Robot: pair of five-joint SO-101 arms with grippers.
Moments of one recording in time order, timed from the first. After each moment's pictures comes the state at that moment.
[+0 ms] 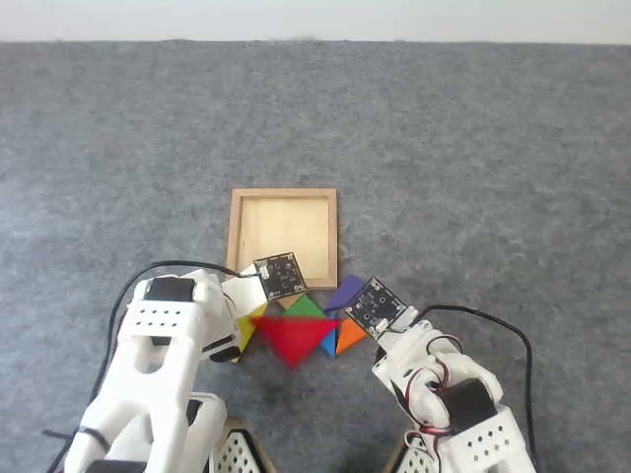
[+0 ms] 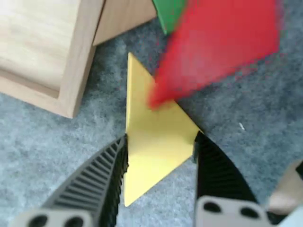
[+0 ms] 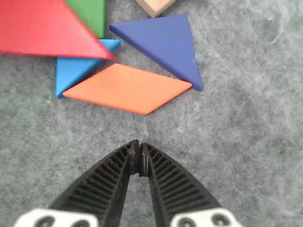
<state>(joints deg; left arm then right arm) -3.4 -34.6 68.7 64.6 -59.7 -29.1 -101.6 95.6 74.2 21.1</state>
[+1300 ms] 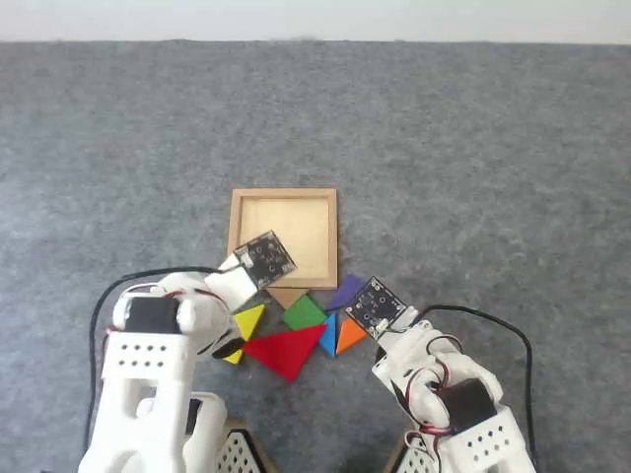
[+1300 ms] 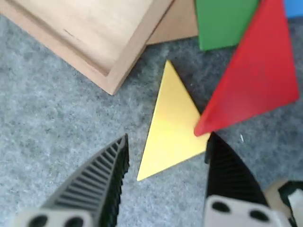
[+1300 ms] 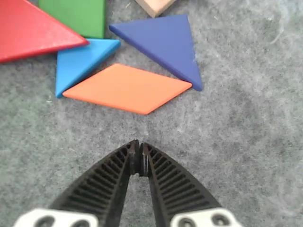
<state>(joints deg) -3.6 -52.3 66.4 74.2 -45.0 -29.1 -101.6 95.6 74.2 21.1</state>
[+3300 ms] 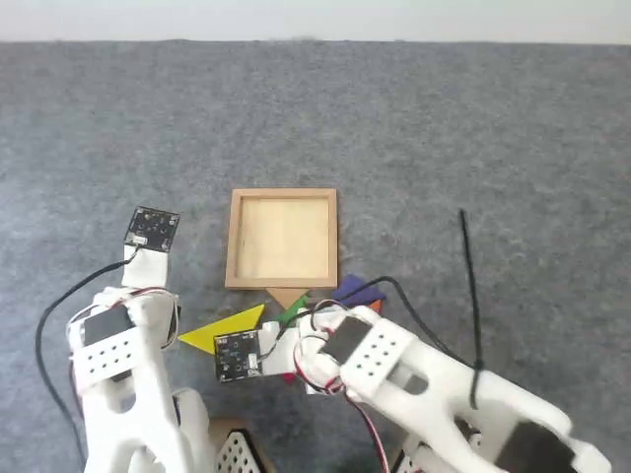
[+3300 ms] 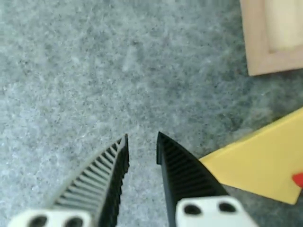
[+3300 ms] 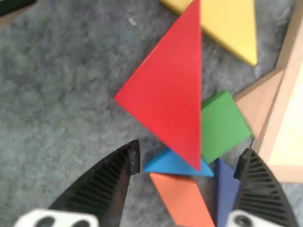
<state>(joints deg) -29.4 -48.7 73.9 57.2 -26.9 -58.3 -25.4 57.4 52.0 44.8</state>
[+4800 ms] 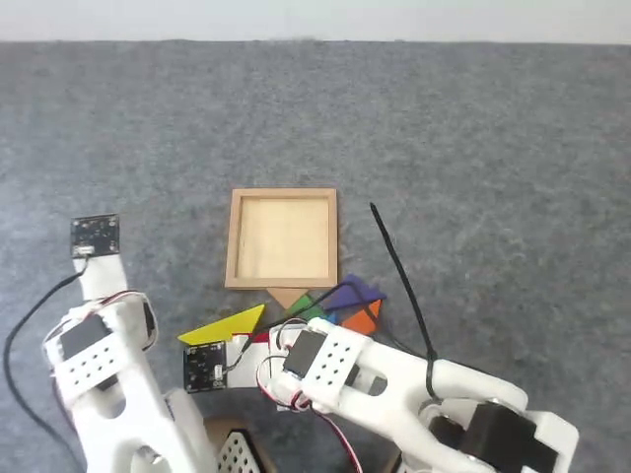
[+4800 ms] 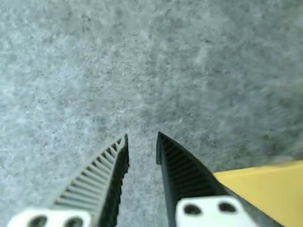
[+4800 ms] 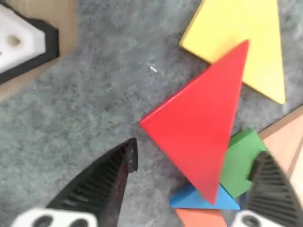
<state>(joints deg) -39.7 -48.7 73.9 55.3 -17.0 -67.5 -15.0 50.2 51.6 31.7</state>
